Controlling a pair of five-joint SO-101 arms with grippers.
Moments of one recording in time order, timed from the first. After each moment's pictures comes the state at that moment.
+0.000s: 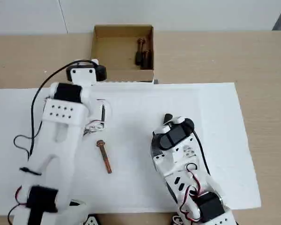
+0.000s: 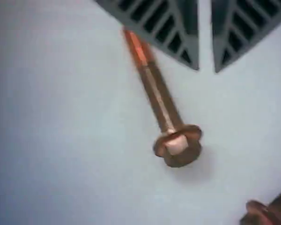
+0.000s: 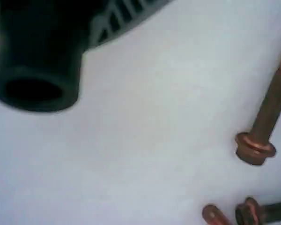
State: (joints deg) left arm 5.7 -8.1 9.0 99.0 12.6; right arm -28.3 -103.2 85.3 57.8 -2.1
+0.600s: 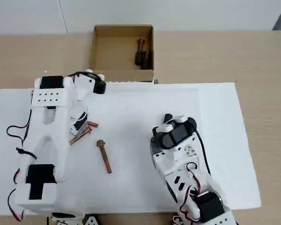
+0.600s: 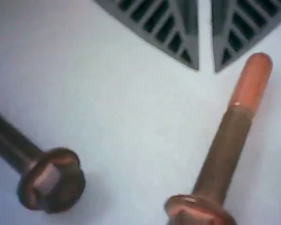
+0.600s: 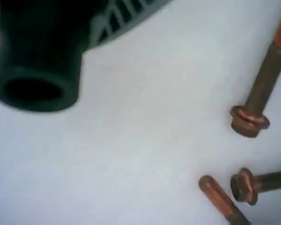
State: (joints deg) left arm -5.9 4.4 7.2 98.9 -27.1; right arm -28.3 -103.2 85.3 55.2 -4.7
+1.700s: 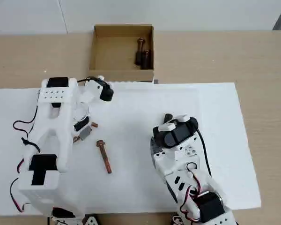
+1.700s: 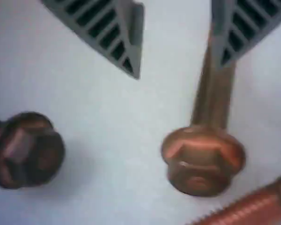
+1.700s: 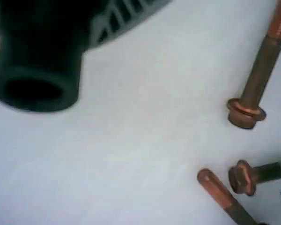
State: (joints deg) left arm -5.5 11.8 7.2 92.8 -37.2; right arm -28.3 -103.2 85.3 55.2 -6.0
